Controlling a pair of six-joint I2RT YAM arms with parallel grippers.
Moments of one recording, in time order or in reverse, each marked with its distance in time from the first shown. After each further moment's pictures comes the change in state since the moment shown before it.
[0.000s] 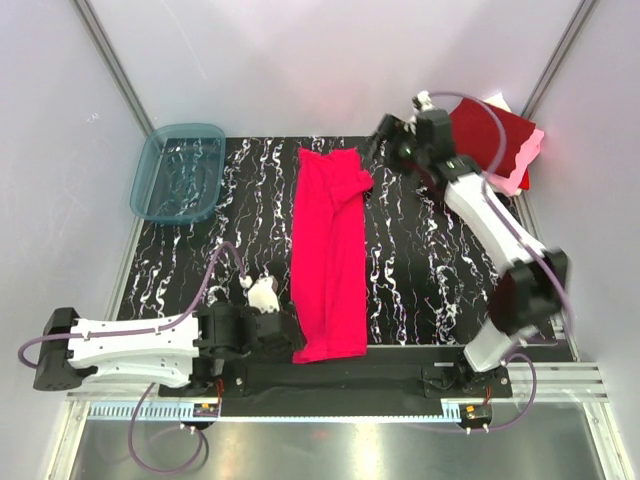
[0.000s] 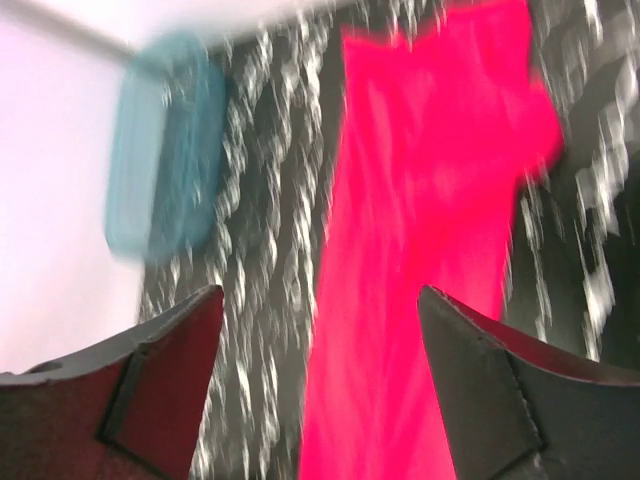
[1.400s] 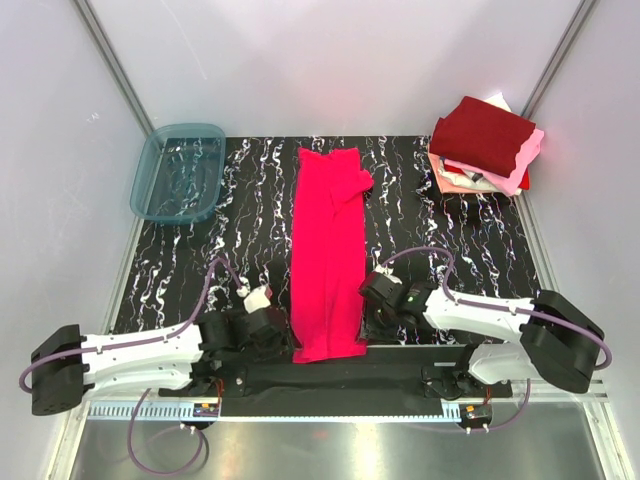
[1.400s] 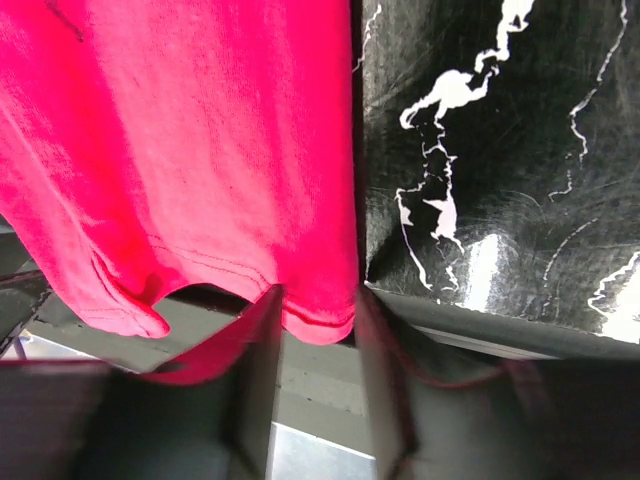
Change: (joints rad) left arm 0.227 -0.072 -0.343 0.368 0.202 0.118; right arm 0.662 -0.428 -1.011 -0.144 0.129 0.483
